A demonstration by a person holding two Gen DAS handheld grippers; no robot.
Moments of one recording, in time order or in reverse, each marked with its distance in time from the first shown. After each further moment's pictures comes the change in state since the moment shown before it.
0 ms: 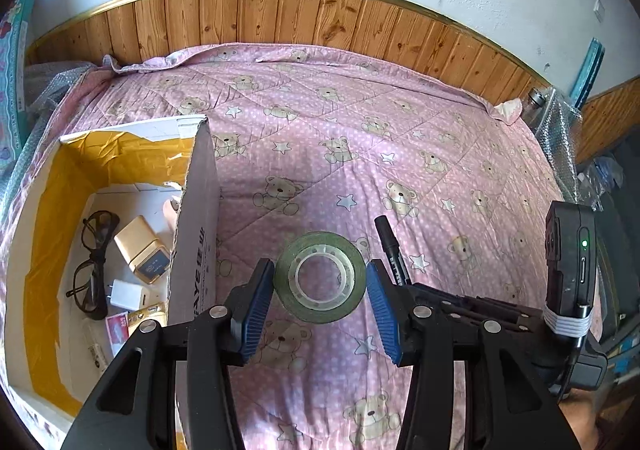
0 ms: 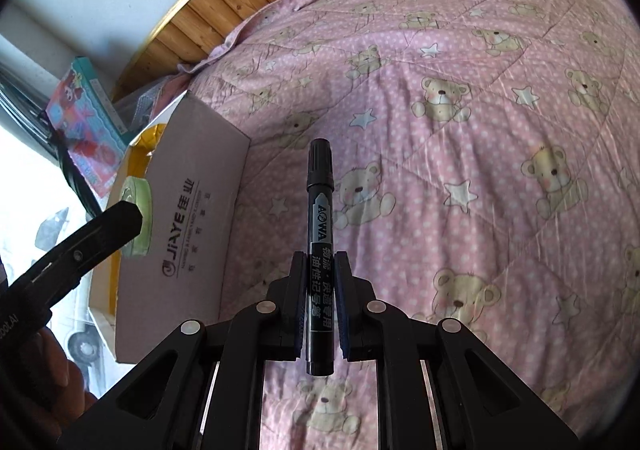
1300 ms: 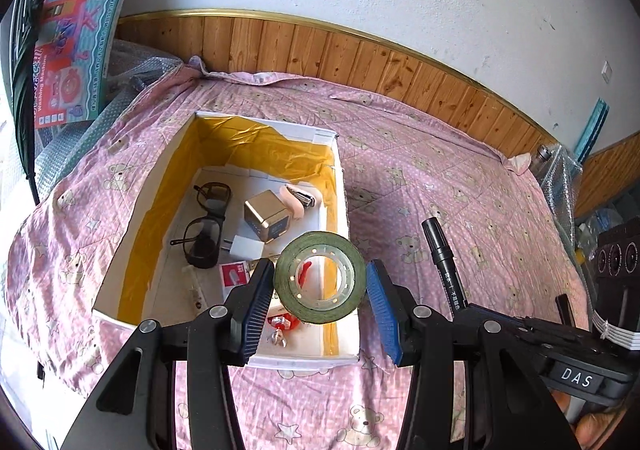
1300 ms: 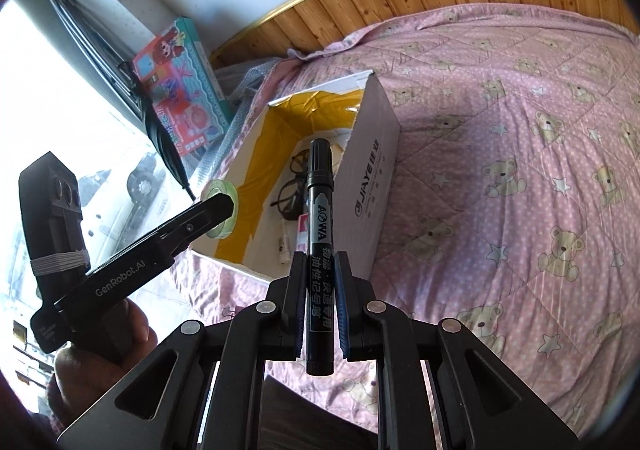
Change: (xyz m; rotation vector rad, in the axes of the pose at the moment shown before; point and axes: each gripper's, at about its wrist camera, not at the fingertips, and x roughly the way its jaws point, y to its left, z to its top) left arm -0.121 0.112 -0.072 -0.151 -0.150 0.035; right arm -0.062 0.156 -0.067 -0.199 -0.043 0.149
